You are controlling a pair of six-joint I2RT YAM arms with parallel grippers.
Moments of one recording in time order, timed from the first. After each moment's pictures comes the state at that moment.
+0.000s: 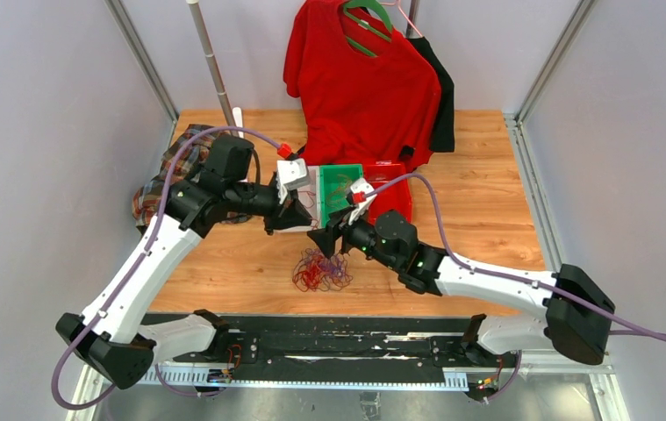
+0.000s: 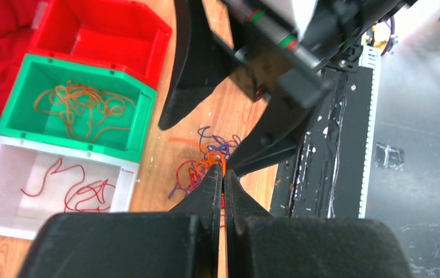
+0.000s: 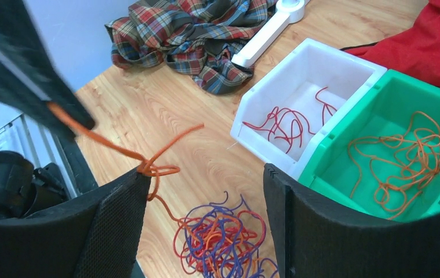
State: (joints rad) left arm -0.50 1.15 1.30 -0.86 0.77 0.43; right arm 1.05 1.23 0.72 0.41 0.11 0.24
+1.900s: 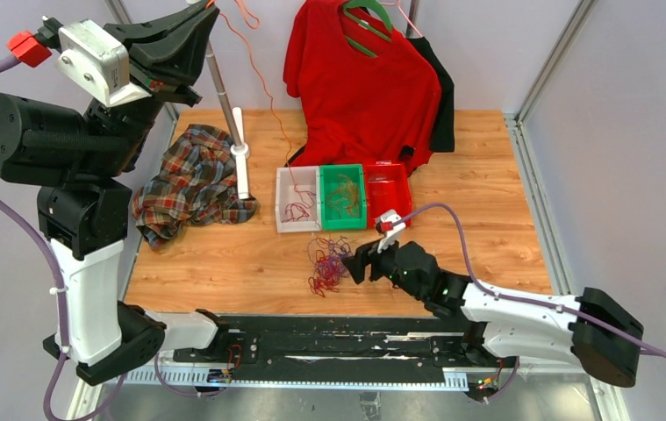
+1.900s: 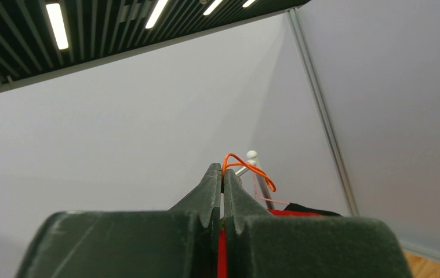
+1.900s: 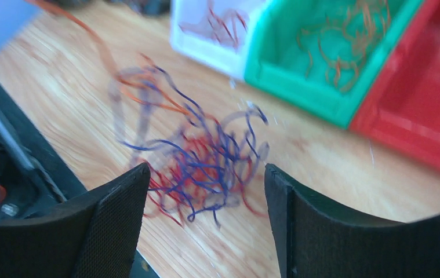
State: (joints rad) left arm -0.50 1.28 2.25 -0.31 0.26 0.28; right arm 1.06 1.04 0.36 0.38 0.28 0.35
